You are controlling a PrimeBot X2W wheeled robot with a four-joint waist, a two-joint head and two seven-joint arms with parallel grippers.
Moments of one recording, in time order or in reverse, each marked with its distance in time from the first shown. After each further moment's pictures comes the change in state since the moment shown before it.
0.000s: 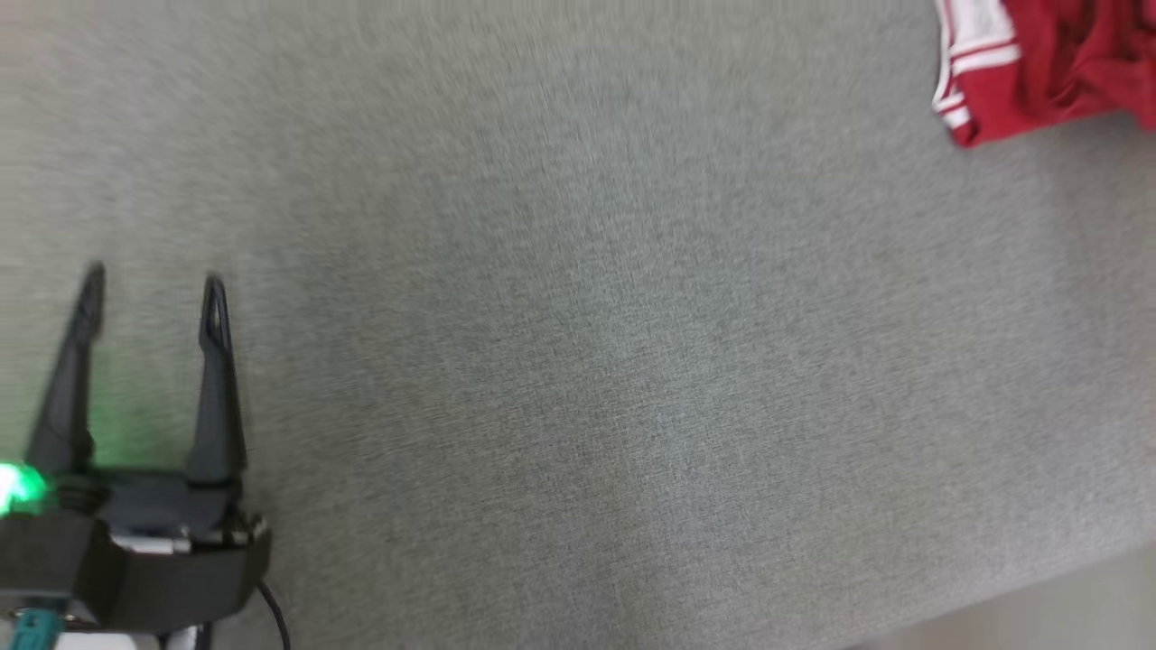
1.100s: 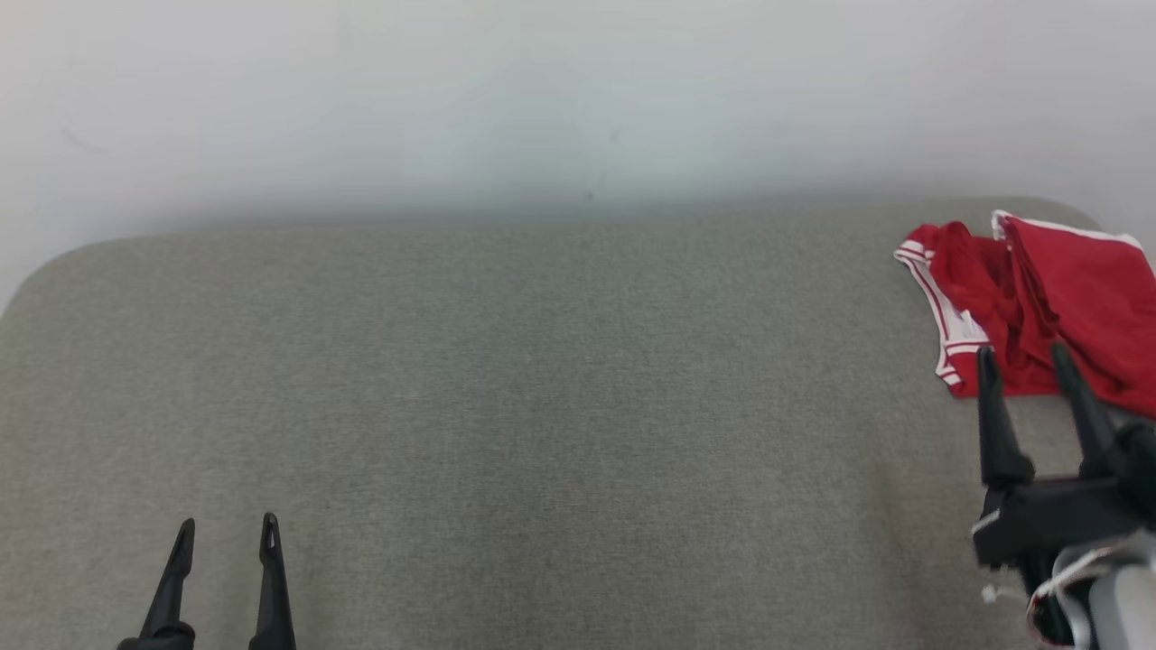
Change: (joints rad) left arm 0.260 -0.099 0.004 0.328 -0.082 0.051 -0.032; right arm 1.151 0.506 -0.709 -0.580 -0.151 0.000 -0.048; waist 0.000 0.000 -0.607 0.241
